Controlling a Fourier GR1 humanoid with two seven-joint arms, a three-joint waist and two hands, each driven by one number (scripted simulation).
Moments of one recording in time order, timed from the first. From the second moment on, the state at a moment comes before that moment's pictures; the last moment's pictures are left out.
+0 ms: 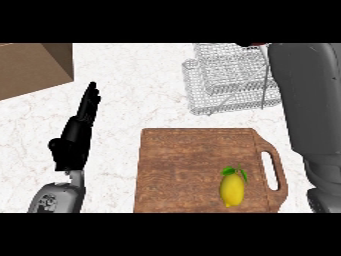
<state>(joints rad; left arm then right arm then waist) -0.15 0.03 -0.08 -1.57 -0.16 0.17 0.07 -1.13 -0.16 -0.14 -1.21 1.06 0.40 0.82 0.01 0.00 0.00</state>
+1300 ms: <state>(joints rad) -0.09 0.04 -0.06 -1.60 -0.16 0.17 0.06 -0.71 -0.31 -0.70 -1.76 0.58 0.30 0.84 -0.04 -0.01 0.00</state>
